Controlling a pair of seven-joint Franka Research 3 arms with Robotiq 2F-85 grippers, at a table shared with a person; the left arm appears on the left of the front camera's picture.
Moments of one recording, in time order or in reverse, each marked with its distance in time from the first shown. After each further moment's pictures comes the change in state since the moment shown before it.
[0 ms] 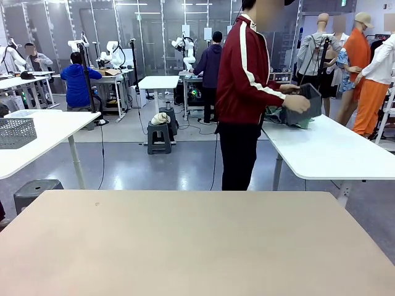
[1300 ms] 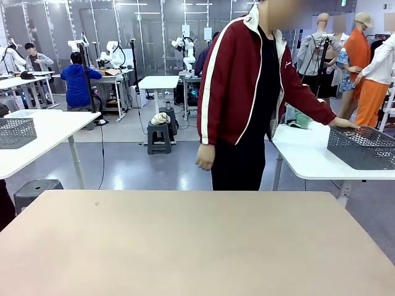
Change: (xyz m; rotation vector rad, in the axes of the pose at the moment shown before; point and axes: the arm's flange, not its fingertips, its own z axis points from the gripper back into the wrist) left arm 0.000 0.000 0.000 0.001 -0.002 0.001; right arm 0.000 0.000 0.000 0.000 0.000 0.000
